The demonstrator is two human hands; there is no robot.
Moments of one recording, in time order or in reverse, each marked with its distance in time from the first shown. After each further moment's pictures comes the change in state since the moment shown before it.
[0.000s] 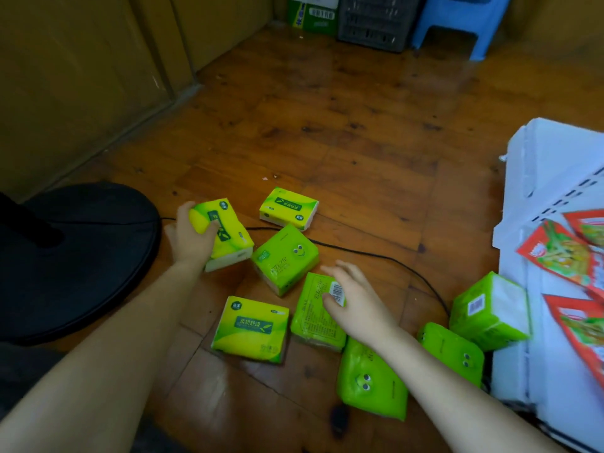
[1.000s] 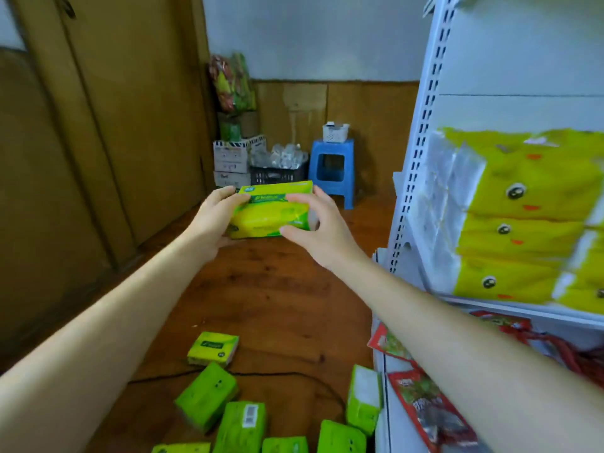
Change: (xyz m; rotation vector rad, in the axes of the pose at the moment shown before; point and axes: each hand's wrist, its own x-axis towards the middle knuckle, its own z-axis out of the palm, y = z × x) left_hand -0.163 0.371 -0.065 -0.530 -0.463 0.335; right_hand -0.076 -0.147 -0.326 0.286 0.532 -0.273
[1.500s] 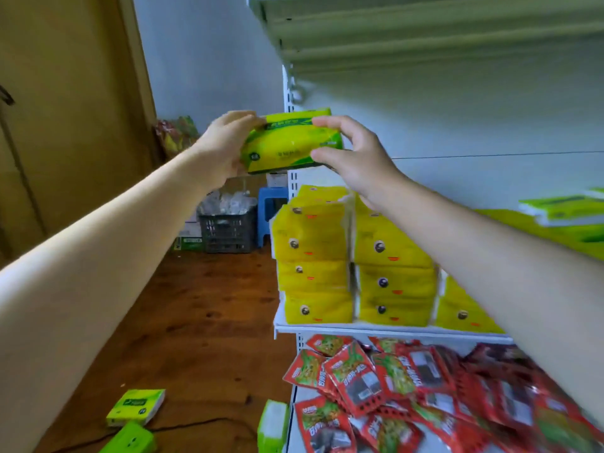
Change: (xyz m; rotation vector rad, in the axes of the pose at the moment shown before) left_hand -0.113 0.218 0.198 0.075 -0.231 0.403; right_hand -0.046 -0.084 -0.287 0.105 0.292 -0.179
